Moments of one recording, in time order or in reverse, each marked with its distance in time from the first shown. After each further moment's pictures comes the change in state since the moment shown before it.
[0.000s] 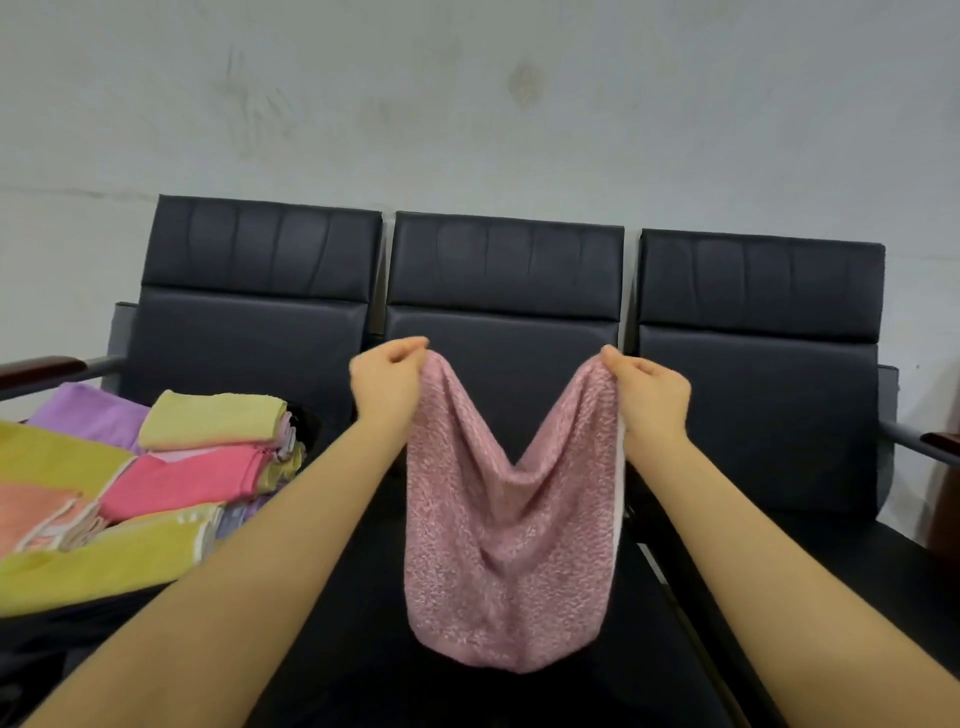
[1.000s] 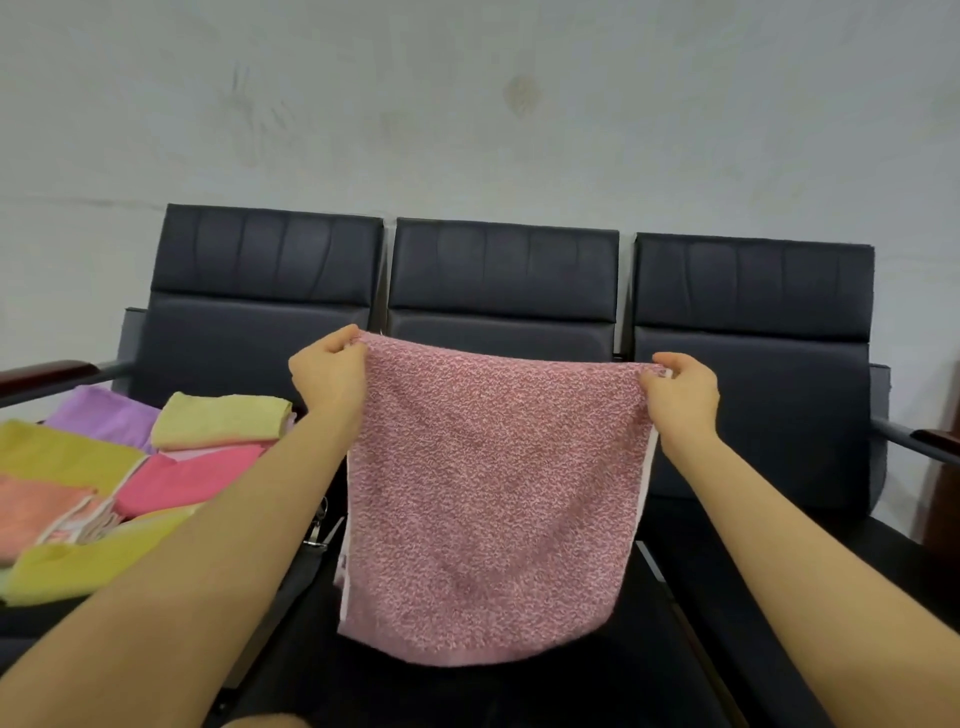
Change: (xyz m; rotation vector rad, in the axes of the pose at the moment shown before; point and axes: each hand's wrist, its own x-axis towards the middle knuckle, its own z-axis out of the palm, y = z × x) left_hand 0.012 0.010 -0.038 -0.008 0.226 0.047; right_hand 0.026 0.004 -0.038 -0.412 0.077 -0.171
